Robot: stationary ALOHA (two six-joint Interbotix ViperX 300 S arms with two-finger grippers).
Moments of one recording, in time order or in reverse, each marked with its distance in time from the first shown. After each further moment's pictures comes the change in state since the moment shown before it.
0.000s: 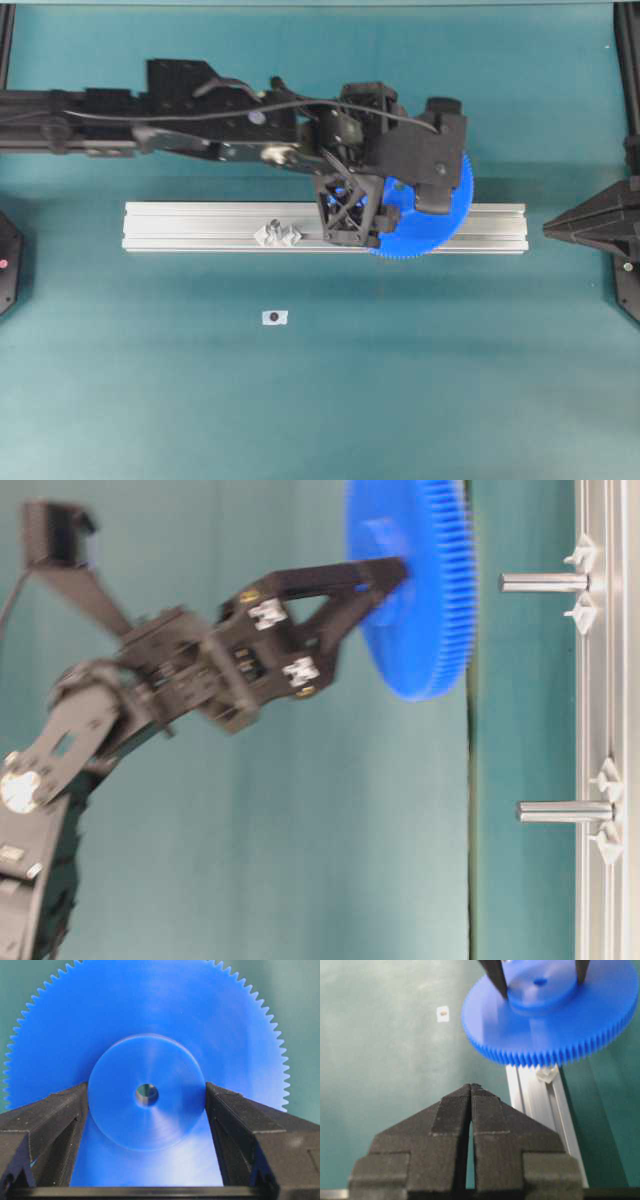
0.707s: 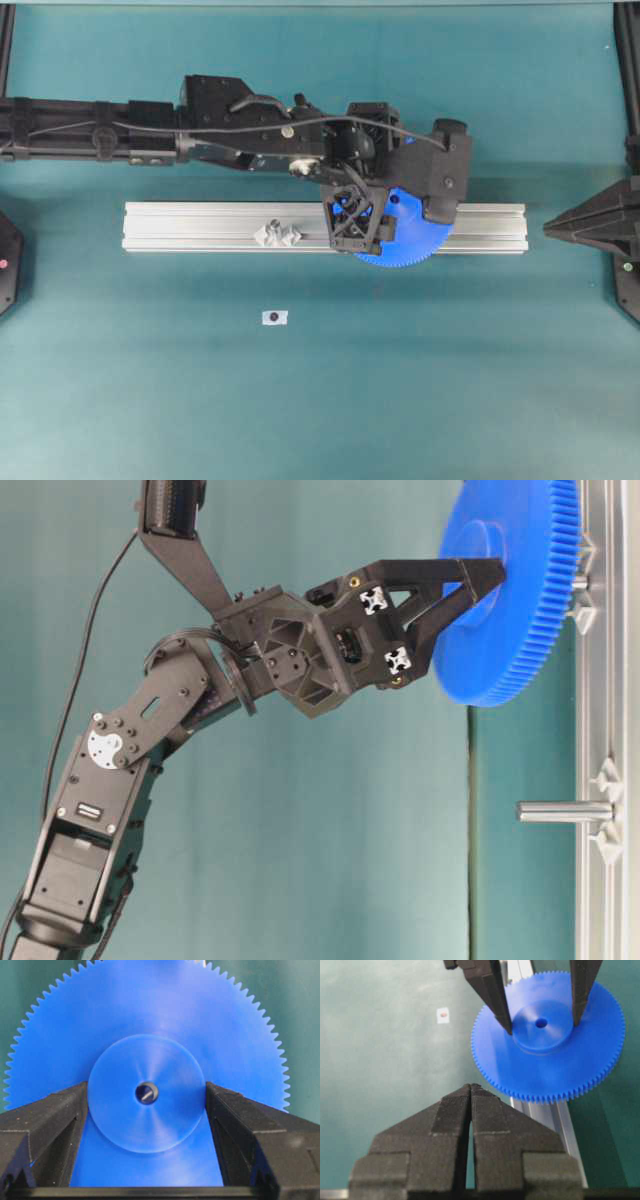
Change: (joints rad) left arm 0.017 0.081 -0.012 0.002 0.037 -0.002; right arm 0.000 -0.005 0.000 -0.002 0.000 0.000
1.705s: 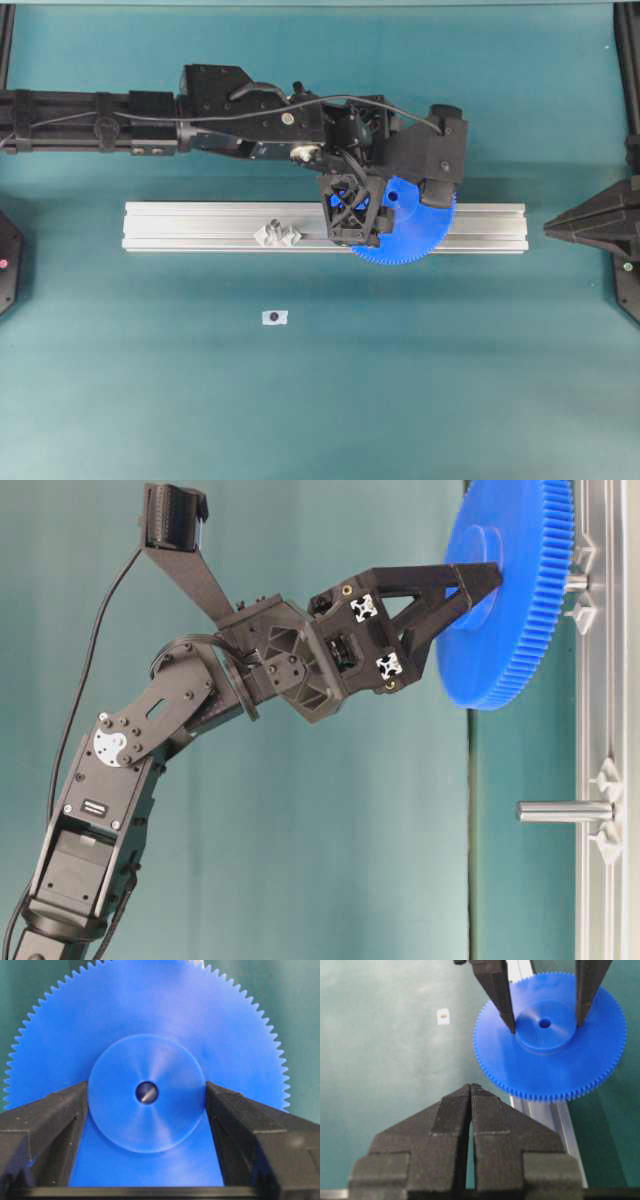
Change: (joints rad) left arm 0.018 0.006 -0.005 0.000 0.044 -0.002; right arm 0.000 -0.002 0.000 0.000 0.000 0.000
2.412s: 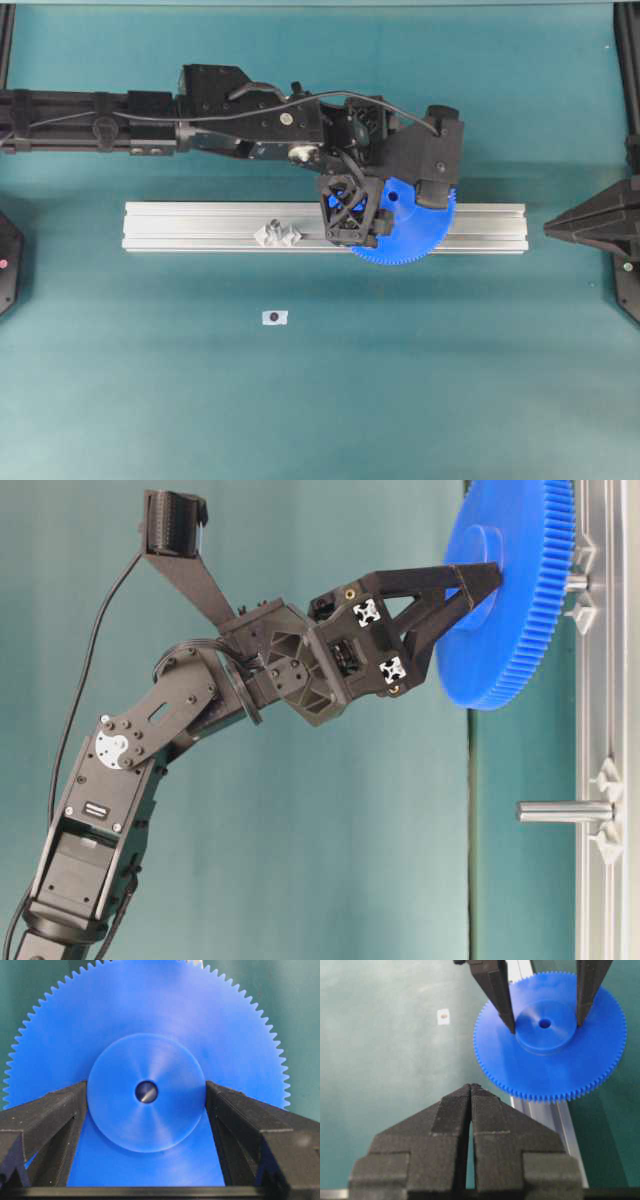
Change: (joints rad) left arm -0.002 -0.008 0.011 -0.002 0.012 0.003; right arm 0.000 -0.002 0.000 0.000 0.000 0.006
